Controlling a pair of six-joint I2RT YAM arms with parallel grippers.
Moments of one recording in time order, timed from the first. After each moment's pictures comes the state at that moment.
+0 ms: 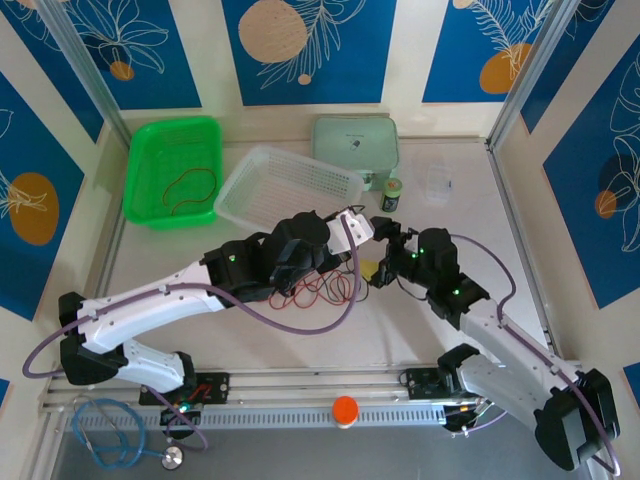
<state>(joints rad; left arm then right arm) -1.23 1.37 1.47 -0.52 -0.52 0.37 0.49 0.88 0.53 0.04 -0.38 1.78</state>
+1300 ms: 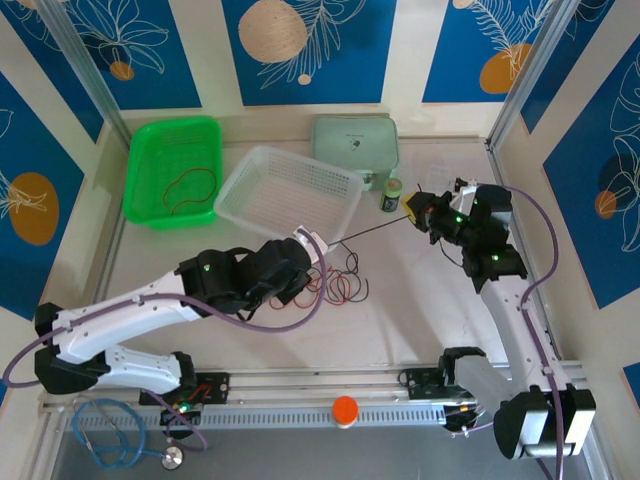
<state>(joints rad) -1.22 1.24 1.36 -0.99 -0.51 -0.12 0.01 0.96 0.84 -0.21 -0.68 1.23</state>
